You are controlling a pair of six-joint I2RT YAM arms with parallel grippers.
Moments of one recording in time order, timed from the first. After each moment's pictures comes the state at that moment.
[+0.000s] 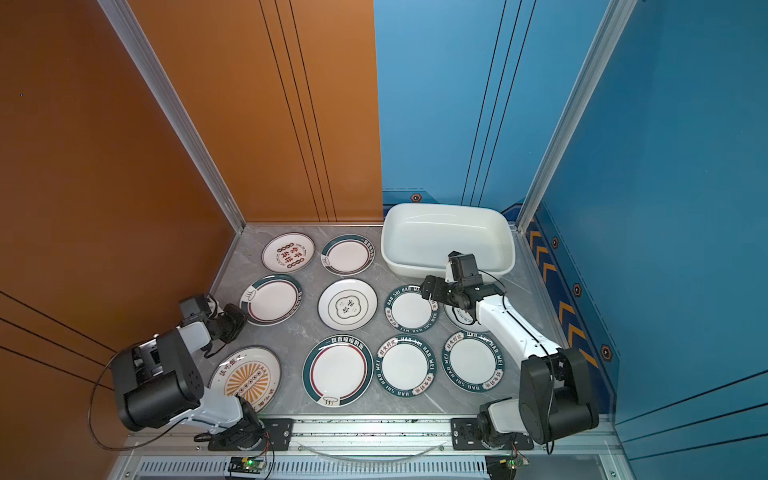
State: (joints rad) left arm 0.54 1.47 0.60 -0.07 0.42 -0.58; right arm 0.23 1.38 0.92 -0.41 -0.22 0.44
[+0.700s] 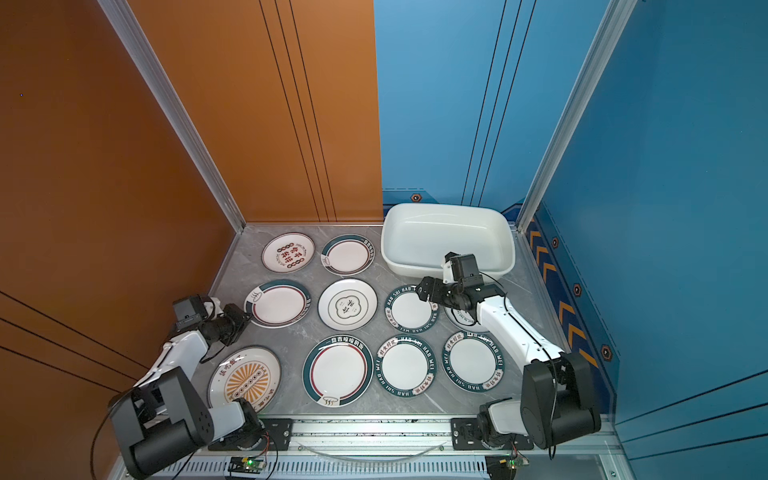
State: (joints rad) left arm 0.51 1.21 0.59 -0.34 0.54 -0.59; right arm 0.25 1.38 0.92 -0.41 -0.35 0.45
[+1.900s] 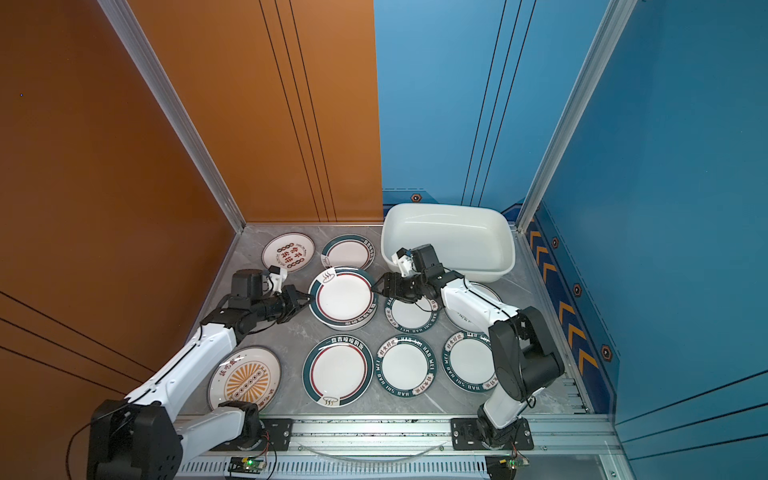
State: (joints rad) left arm -0.12 1.15 0.73 -0.28 0.59 -0.78; right arm 0.45 1.66 1.11 -0.24 -0.66 0.59
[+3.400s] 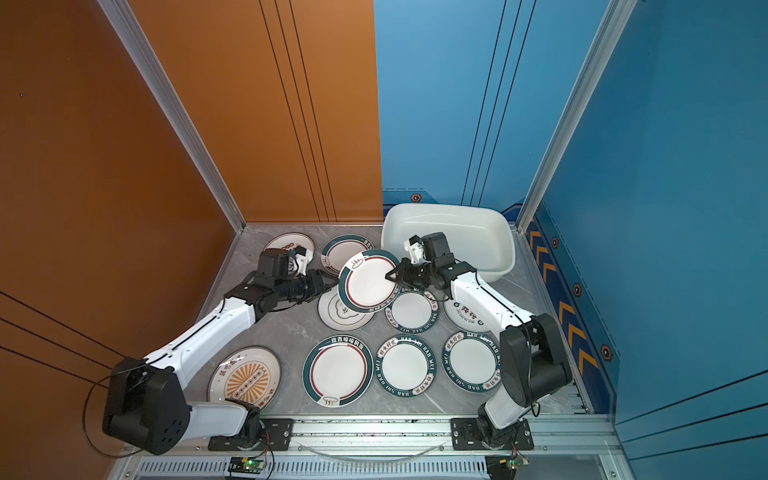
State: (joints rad) left arm -0.28 1.33 0.95 -0.29 0.51 -0.71; right arm 0.36 1.60 1.19 -0.33 -0.62 0.67
